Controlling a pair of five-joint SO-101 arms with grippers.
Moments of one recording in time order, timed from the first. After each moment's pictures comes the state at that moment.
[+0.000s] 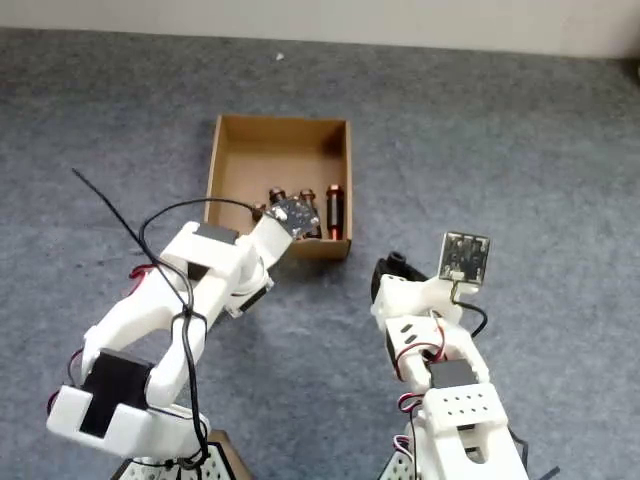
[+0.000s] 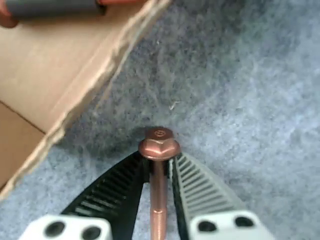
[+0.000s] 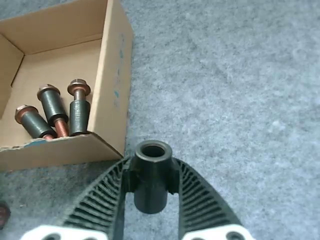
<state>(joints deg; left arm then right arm) 9.6 -1.9 41.5 54.6 -26.2 -13.5 -61.3 91.1 11.7 -15.4</state>
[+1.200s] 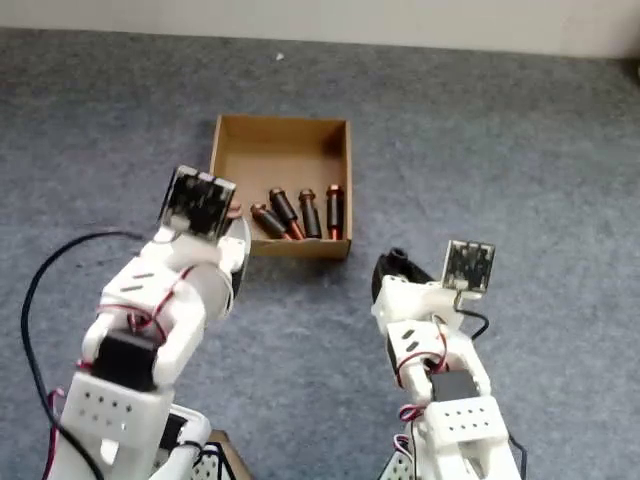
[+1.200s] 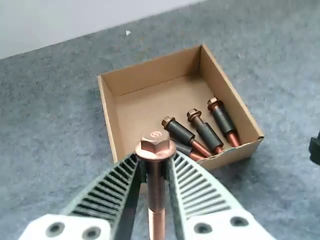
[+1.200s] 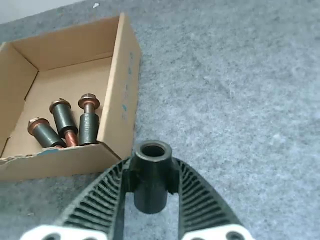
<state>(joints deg) 10.2 -68.5 55.4 53.0 0.8 -13.5 -72.4 95.4 12.0 -15.4</state>
